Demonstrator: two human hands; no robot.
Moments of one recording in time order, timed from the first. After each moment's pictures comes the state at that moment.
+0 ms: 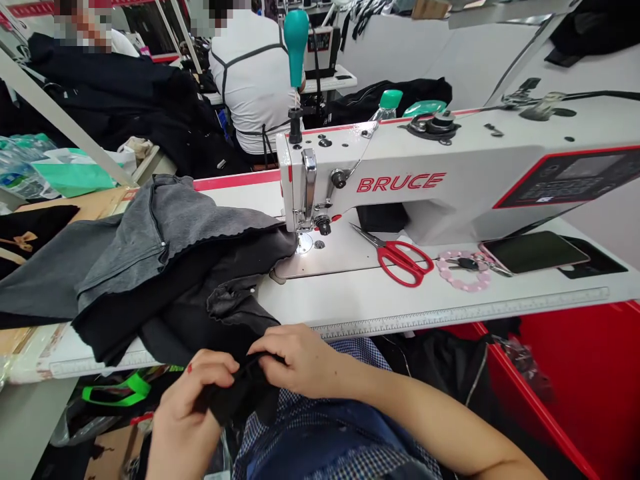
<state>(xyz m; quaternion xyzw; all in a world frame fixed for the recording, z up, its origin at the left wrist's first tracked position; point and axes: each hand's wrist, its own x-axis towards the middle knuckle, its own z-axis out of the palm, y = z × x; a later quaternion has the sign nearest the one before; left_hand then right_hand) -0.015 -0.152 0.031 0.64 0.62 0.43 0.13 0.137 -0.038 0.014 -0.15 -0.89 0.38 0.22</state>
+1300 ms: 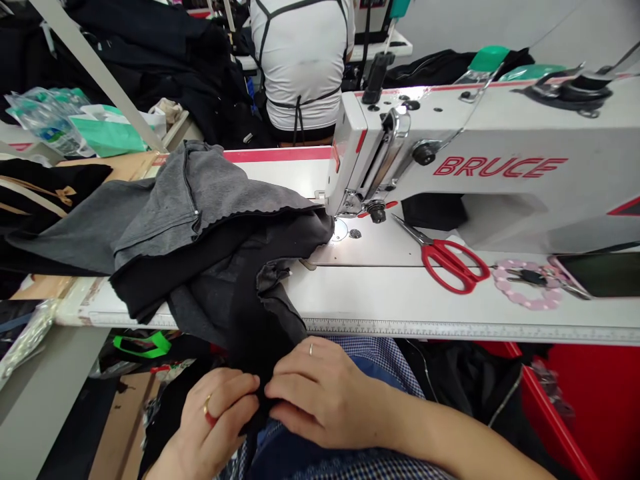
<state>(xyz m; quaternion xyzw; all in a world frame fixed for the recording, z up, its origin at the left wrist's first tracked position) -0.040 -0.183 0.007 0.79 0.51 0.35 -0.02 0.134 -0.067 0.018 -0.05 -0.92 0.27 0.29</state>
